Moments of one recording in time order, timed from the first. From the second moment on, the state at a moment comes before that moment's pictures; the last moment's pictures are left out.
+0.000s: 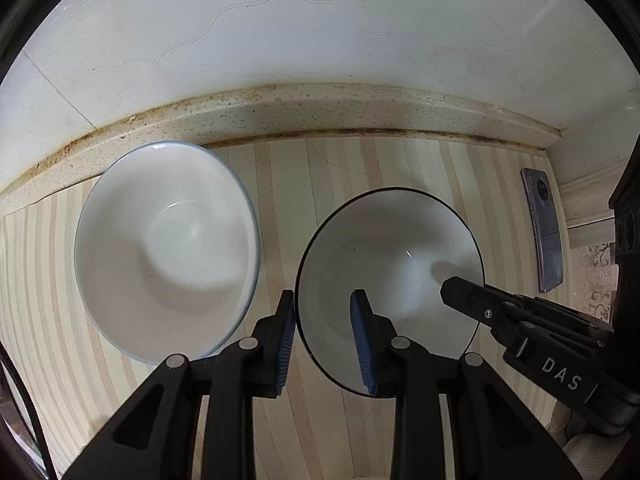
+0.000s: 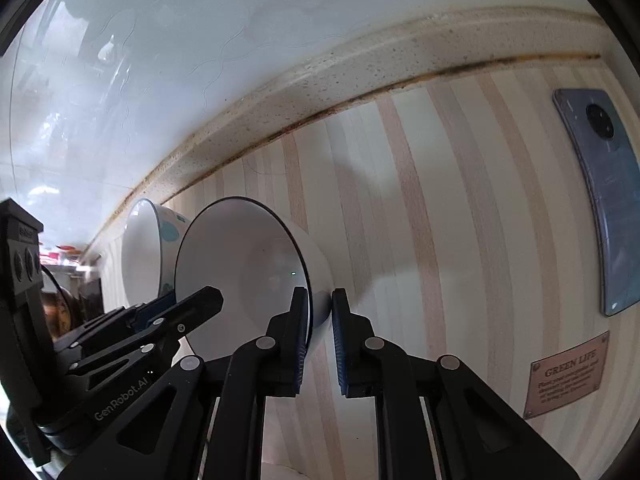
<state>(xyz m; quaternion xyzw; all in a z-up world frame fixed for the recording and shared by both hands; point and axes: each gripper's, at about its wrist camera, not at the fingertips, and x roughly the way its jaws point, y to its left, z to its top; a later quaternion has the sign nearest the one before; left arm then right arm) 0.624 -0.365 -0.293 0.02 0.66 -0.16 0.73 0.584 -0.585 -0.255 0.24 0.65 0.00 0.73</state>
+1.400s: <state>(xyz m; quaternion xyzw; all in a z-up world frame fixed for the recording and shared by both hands) 0.445 -0.309 -0.242 0.07 0.65 -0.23 0.72 0.363 -0.505 -0.189 0.23 0.66 0.01 0.72</state>
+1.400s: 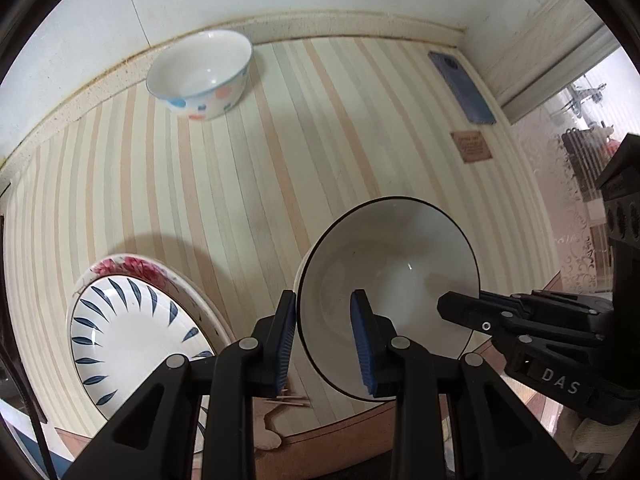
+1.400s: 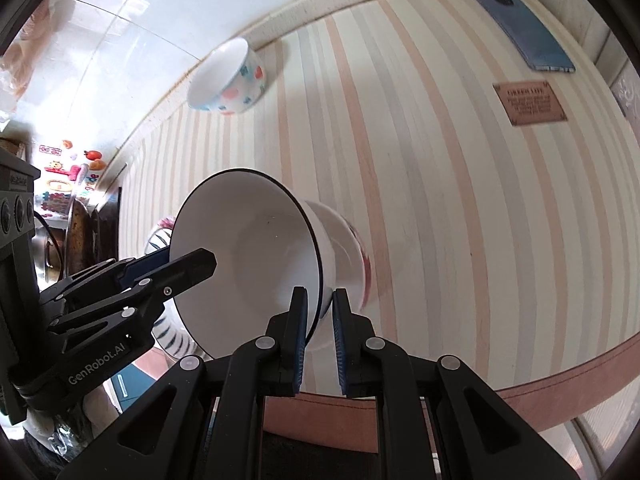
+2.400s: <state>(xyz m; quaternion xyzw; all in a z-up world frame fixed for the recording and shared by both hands) 0.455 -0.298 -0.243 0.05 0.66 -0.21 0.72 0.380 -0.510 -0.197 0.23 0.68 0.02 0.70</state>
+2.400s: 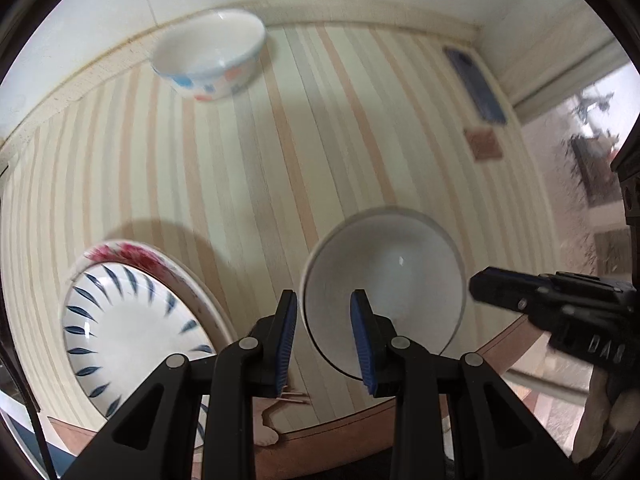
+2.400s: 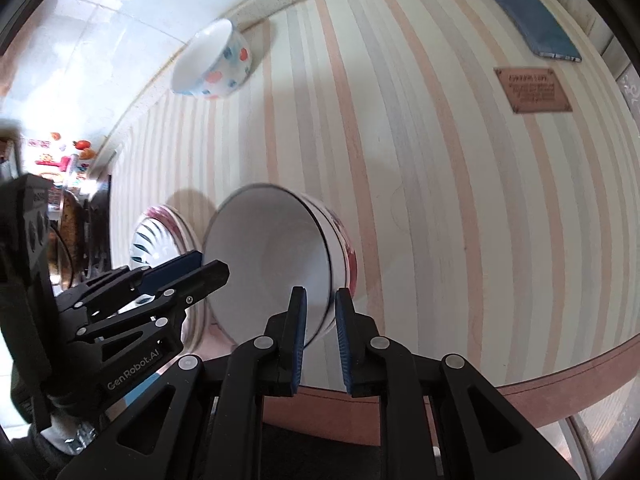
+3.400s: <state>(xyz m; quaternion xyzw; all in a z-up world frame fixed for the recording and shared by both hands) 0.675 -0.249 -0.319 -0.04 0.66 -0.09 0.75 0.668 -0.459 -0.266 0.17 0.65 0.06 0.73</state>
